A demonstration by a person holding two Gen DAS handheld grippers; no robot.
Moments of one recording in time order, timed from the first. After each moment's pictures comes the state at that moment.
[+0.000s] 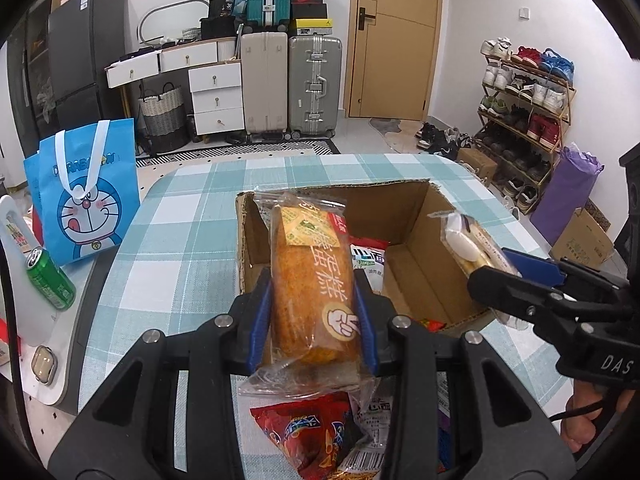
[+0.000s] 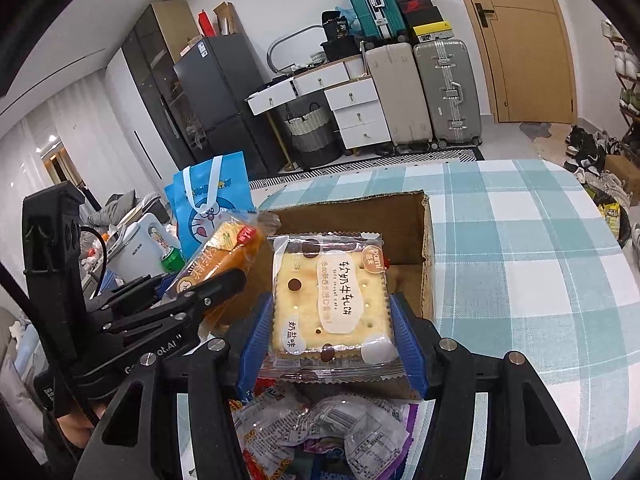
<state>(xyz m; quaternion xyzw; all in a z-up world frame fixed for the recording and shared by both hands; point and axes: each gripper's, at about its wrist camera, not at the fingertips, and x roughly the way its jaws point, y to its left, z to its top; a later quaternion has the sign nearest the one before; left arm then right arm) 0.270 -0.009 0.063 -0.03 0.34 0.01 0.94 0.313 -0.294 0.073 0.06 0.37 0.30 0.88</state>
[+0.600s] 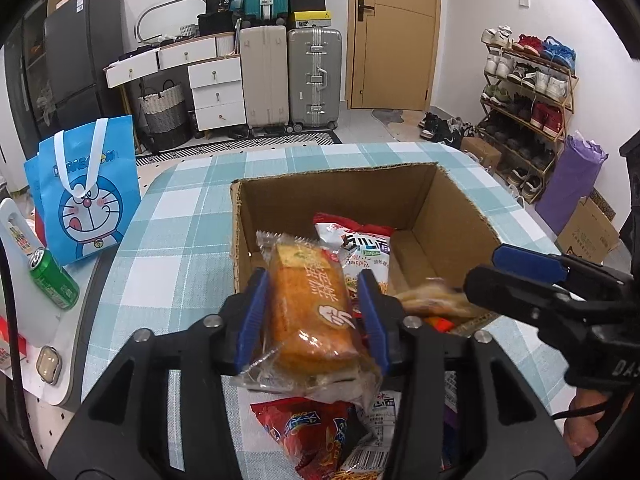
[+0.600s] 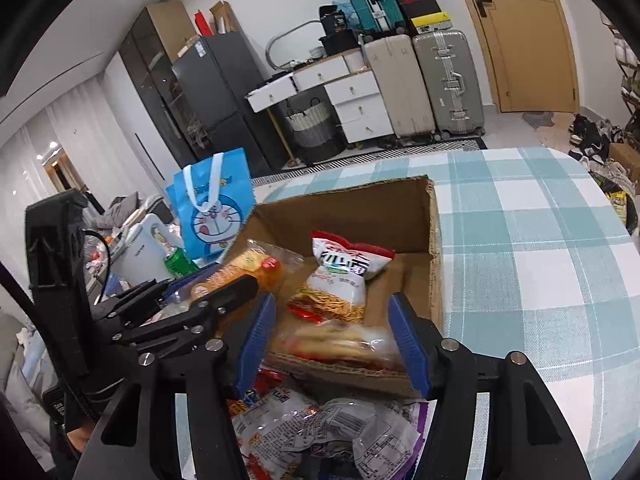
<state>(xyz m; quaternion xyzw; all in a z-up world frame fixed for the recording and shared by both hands) 0.273 -0.013 0.056 -0.02 0.35 0.01 0.94 0.321 -0.293 0.065 0.08 0.38 0.32 0.86</state>
